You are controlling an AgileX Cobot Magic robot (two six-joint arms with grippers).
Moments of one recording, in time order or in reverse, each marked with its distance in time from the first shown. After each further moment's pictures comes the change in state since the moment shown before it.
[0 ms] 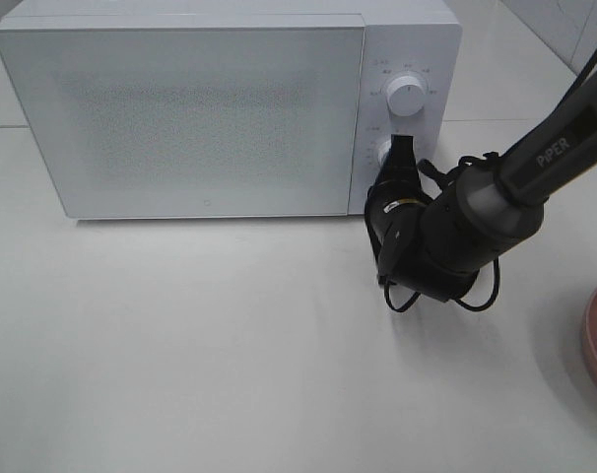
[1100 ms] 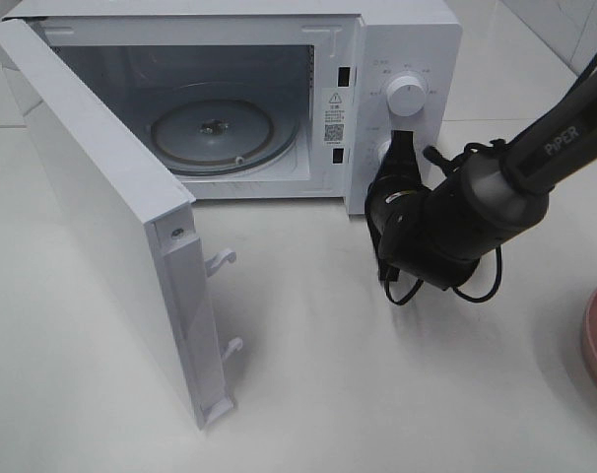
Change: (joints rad) left arm 0.000 0.000 0.000 0.000 0.000 0.000; right arm -0.012 -0.030 -0.008 0.027 0.074 -0.052
